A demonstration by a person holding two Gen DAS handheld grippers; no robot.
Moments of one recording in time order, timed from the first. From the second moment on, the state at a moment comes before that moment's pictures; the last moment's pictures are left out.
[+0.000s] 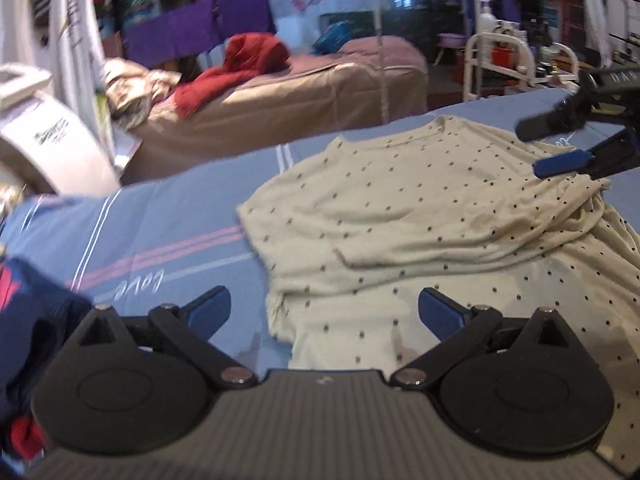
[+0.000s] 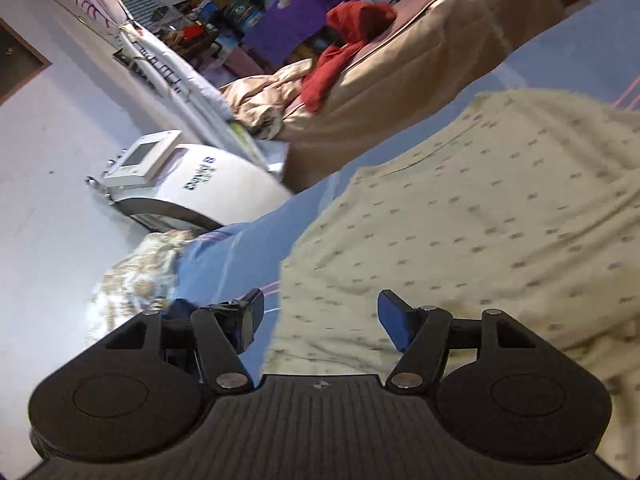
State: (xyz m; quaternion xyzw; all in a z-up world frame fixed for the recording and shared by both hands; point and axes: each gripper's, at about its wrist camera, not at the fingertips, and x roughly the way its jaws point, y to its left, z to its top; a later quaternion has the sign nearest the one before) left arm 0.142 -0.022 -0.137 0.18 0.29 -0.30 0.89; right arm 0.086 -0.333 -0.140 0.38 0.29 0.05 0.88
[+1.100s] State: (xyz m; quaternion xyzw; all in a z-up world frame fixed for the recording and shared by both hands) left arm 0.311 -0.034 -0.097 -0.04 0.43 -0.26 0.86; right arm 0.028 -0.399 -0.190 0.16 0.34 -0.14 0.91
